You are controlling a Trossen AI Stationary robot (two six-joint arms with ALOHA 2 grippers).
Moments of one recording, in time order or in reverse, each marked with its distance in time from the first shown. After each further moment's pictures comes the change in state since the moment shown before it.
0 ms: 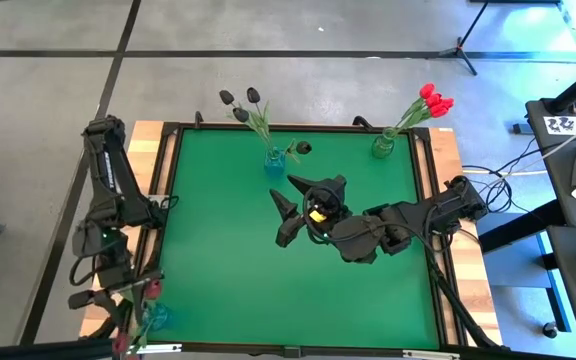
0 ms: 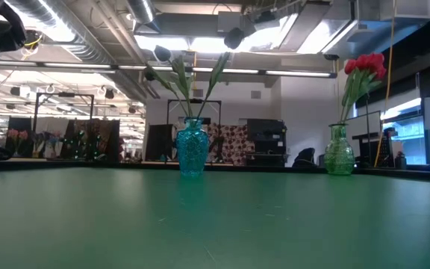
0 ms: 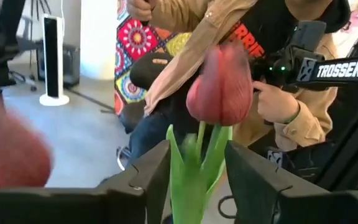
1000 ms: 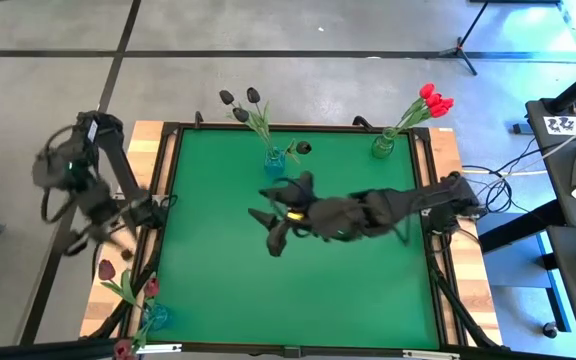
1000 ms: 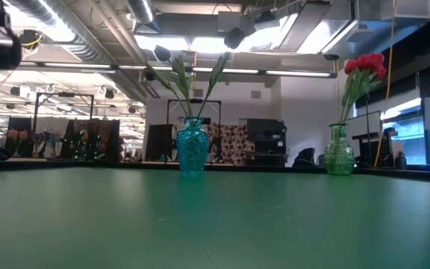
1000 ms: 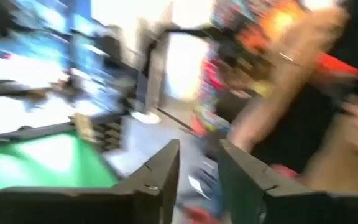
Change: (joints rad) left arm 0.081 -0.172 0.541 -0.738 -0.273 0.029; right arm -0.093 0.017 0.000 -0.068 -0.450 -0.052
